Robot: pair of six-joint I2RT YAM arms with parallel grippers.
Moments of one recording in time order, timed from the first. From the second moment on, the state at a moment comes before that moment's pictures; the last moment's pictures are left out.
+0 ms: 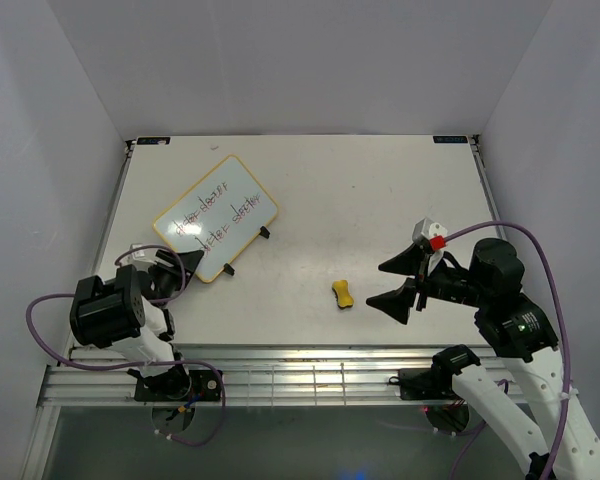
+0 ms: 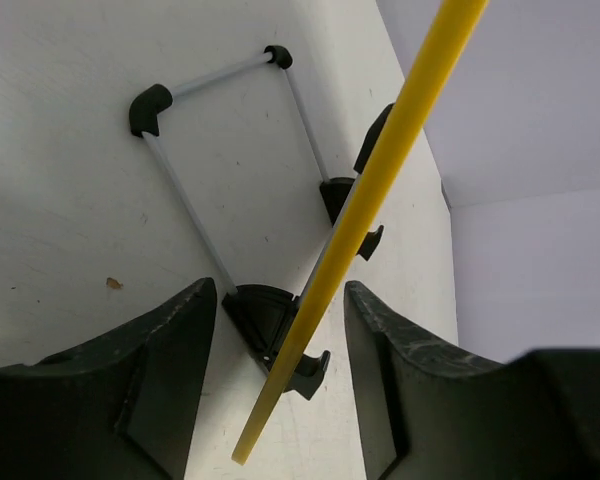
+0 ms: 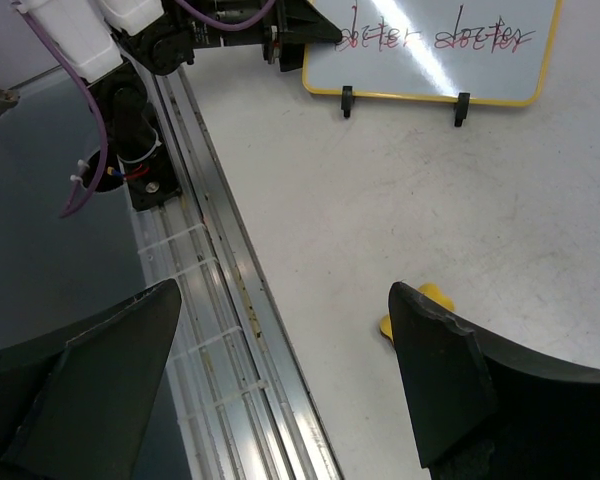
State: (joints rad) left arm 0.33 1.62 0.05 1.33 0.54 -0.95; right arm 0.41 0.54 0.84 -0.58 -0.82 -0.03
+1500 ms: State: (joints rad) left arm 0.40 1.39 0.13 1.34 0.63 -0.86; right arm 0.43 0.57 0.84 -0.57 -0.82 -0.01
